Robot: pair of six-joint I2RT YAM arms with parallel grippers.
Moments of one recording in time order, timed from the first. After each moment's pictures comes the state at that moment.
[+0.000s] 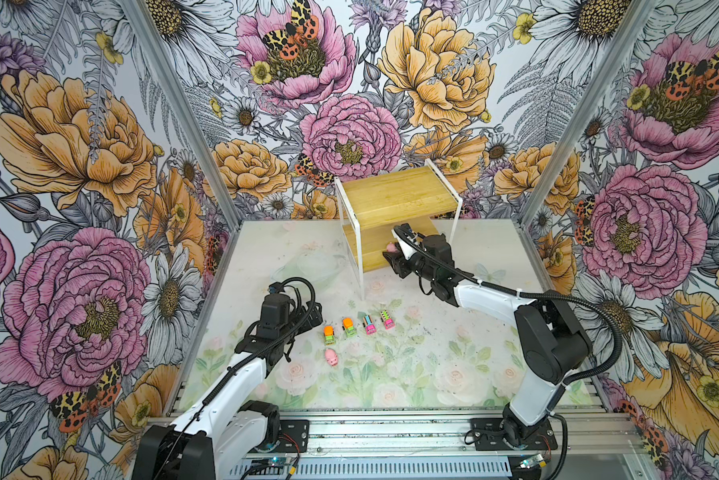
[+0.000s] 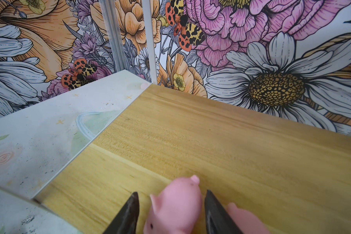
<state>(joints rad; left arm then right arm) -0.20 0.97 0.44 -0.15 0.06 -0.58 0.49 1.77 1.11 0.33 -0.21 -0.09</state>
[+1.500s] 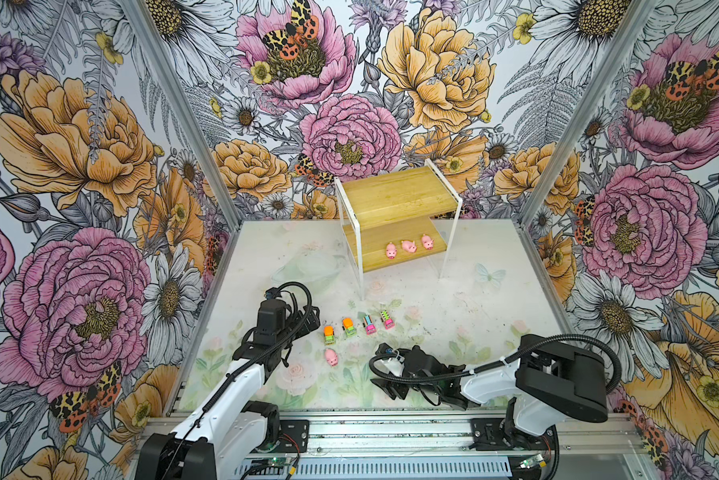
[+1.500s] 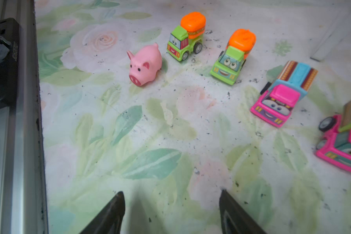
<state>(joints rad) -0.16 0.90 0.36 -0.13 0.10 -0.61 1.13 1.63 0.39 0.61 0.01 0.07</state>
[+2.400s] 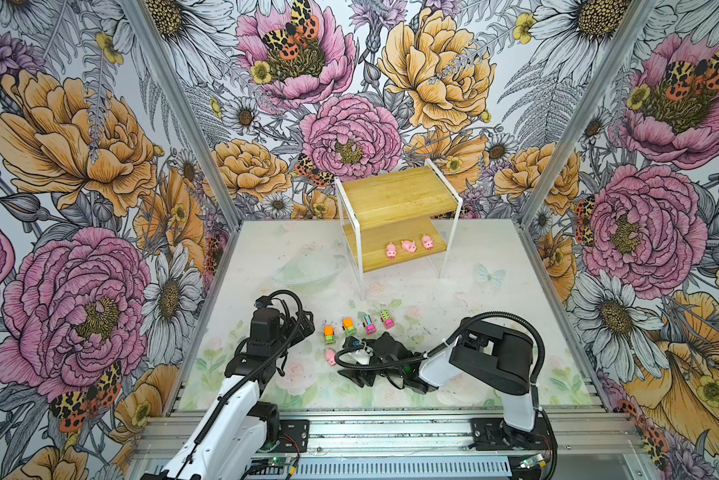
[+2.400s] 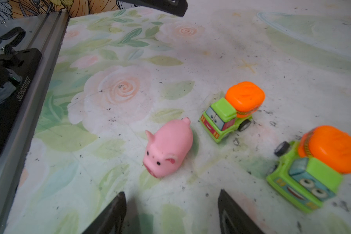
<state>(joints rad) -0.13 0.77 0.34 -0.25 0.07 -0.66 1.09 1.98 0.69 0.80 -0.17 -0.03</state>
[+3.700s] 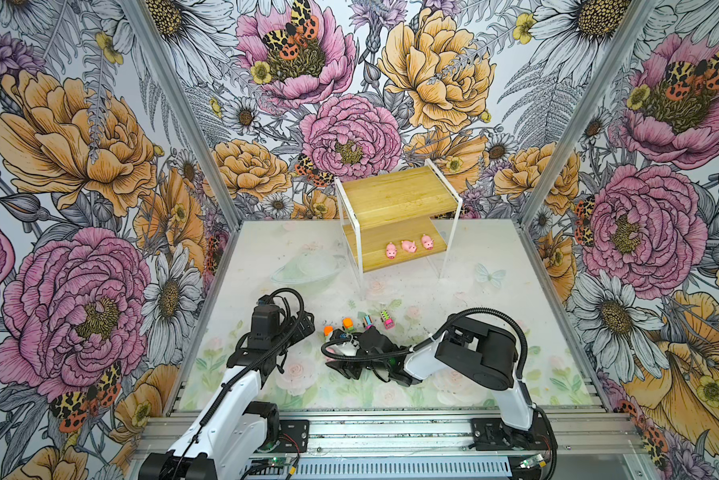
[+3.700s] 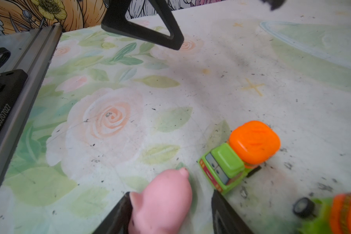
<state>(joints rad) -0.10 0.86 0.36 -0.24 0.13 -0.63 1.09 2.09 0.86 0.75 -0.18 -0.01</state>
